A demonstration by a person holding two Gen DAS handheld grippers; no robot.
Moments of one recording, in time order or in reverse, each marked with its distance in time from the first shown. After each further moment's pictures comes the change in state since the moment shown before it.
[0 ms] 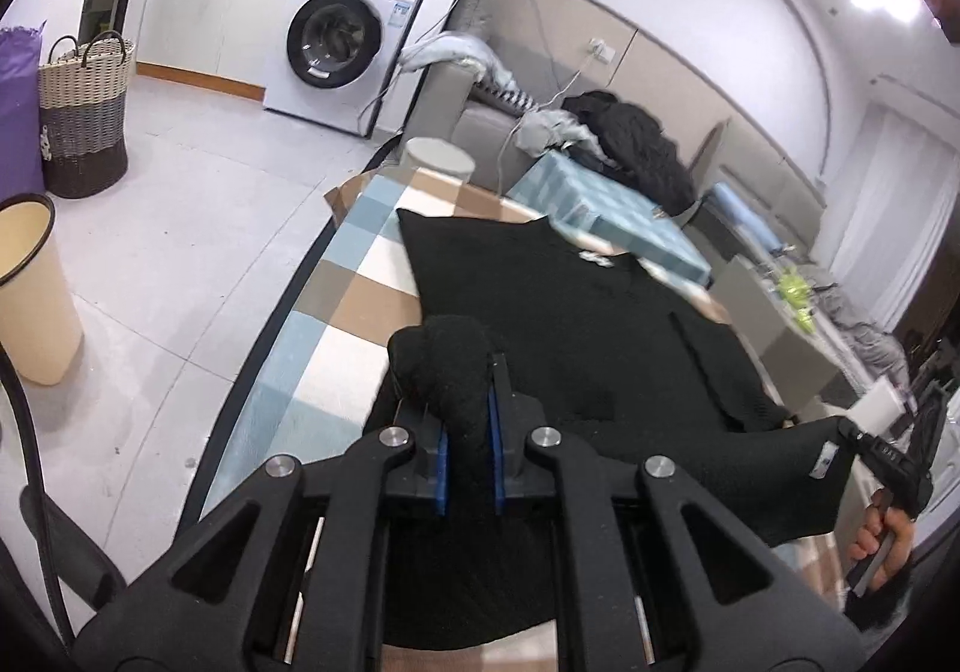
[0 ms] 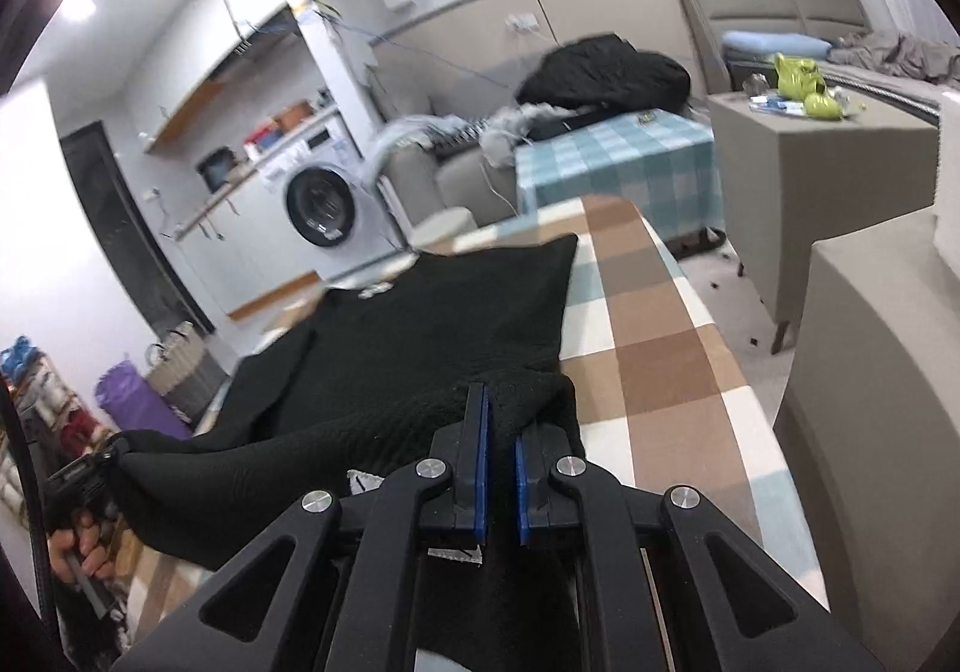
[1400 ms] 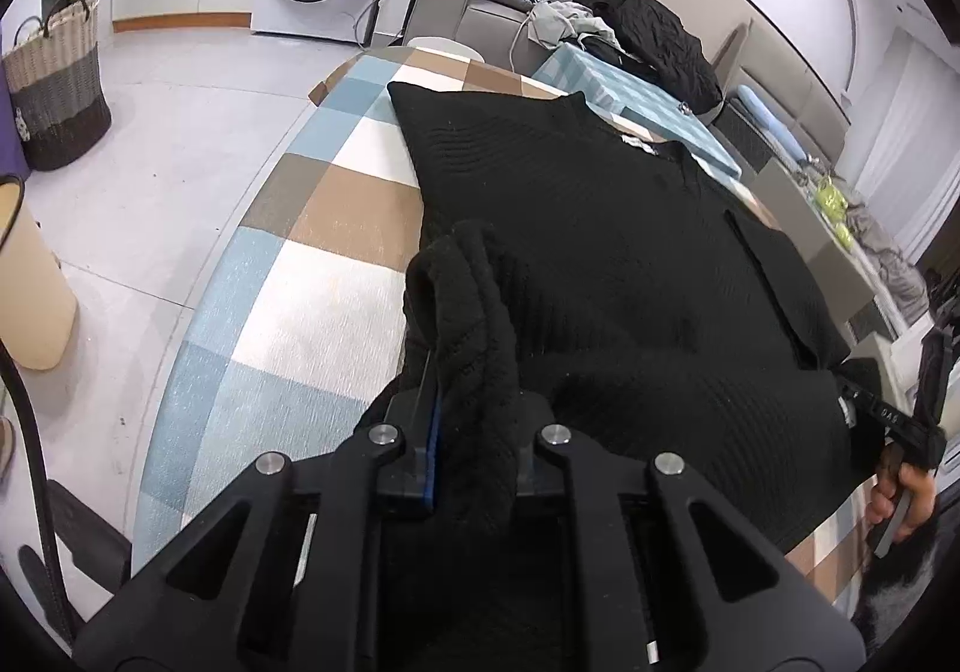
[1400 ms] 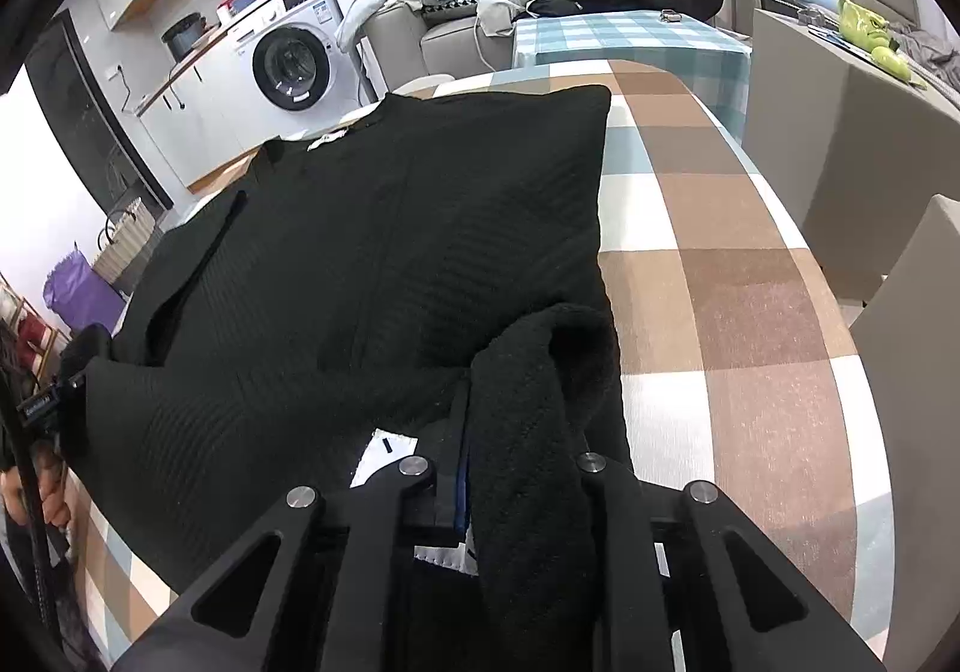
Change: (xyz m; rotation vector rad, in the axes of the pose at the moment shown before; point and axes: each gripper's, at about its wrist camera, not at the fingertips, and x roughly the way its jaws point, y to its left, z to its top) left arm 0.107 -0.003 -0.020 0.065 0.248 0.045; right arm 0.094 0.014 -0.030 -0.134 0.302 -0.078
